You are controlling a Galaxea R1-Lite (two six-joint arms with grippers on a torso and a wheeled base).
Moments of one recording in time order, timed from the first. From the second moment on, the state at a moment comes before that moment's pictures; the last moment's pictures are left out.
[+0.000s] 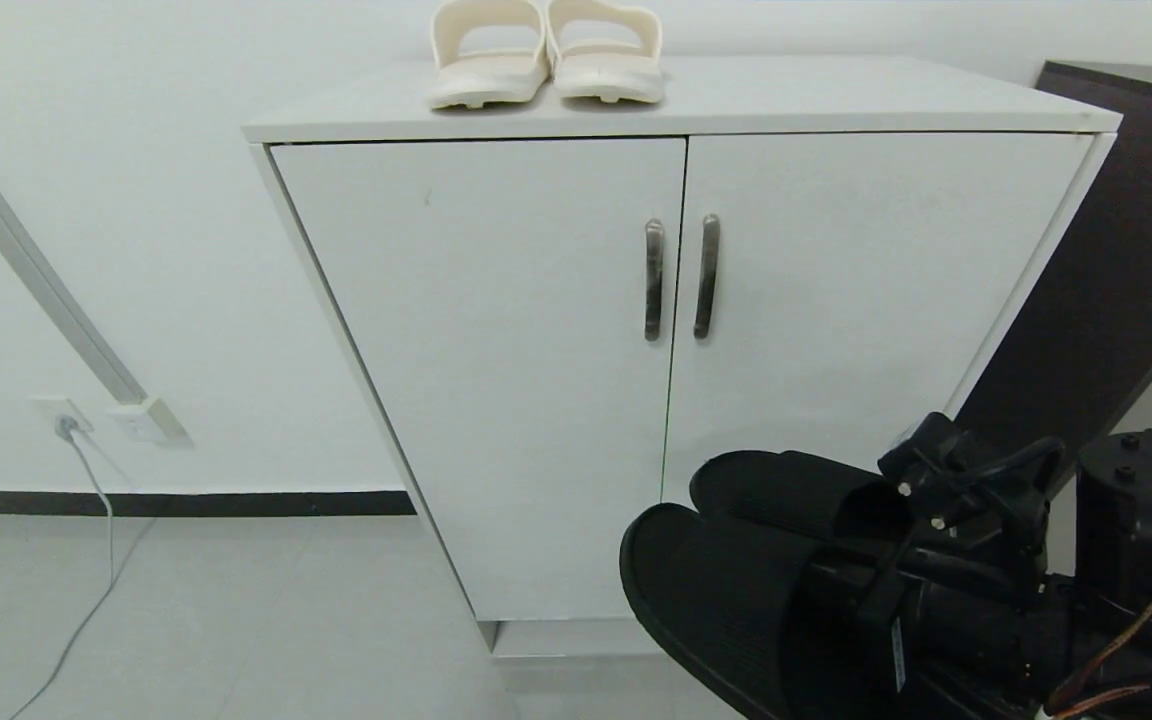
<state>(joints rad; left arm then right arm) 0.00 0.00 0.00 0.00 0.00 0.00 0.79 1.46 -0.51 -0.66 -0.01 0.01</state>
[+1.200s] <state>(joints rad) 0.00 0.07 -0.05 0.00 0.00 -0.02 0.79 1.47 -0.50 -0.66 -0.01 -0.02</state>
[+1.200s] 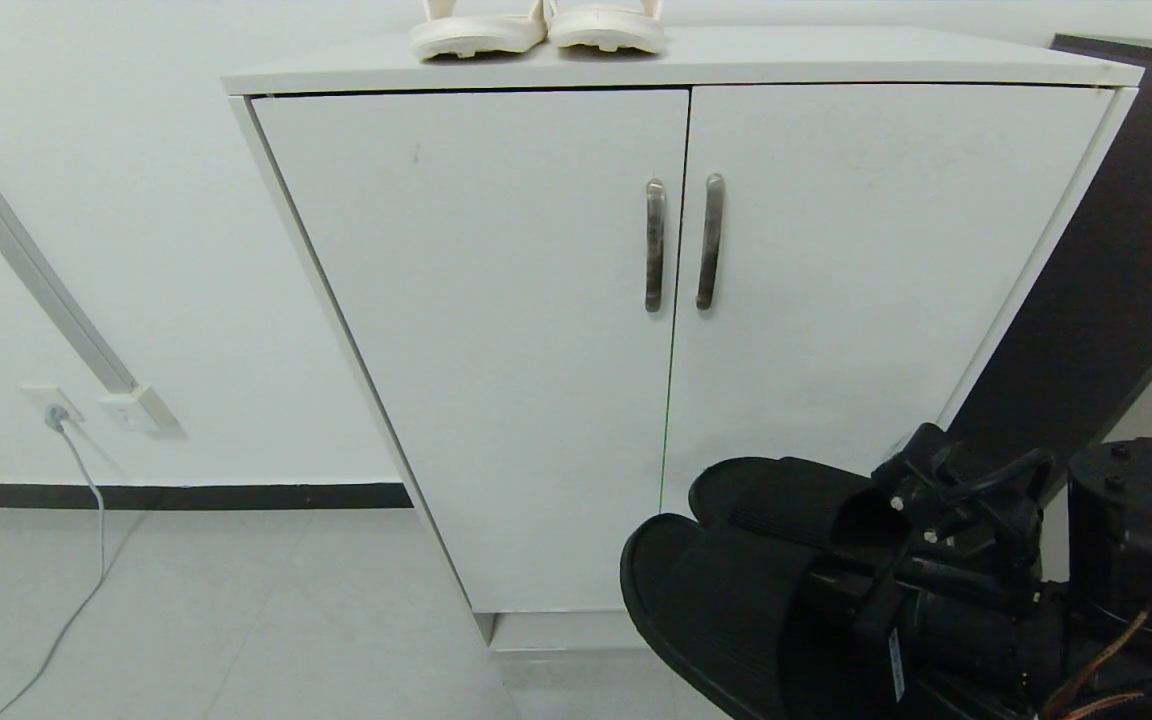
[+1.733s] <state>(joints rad) -0.02 0.57 -0.31 -0.17 -0.39 -0.07 0.80 1.47 -0.49 -0.68 -0.01 -0.02</state>
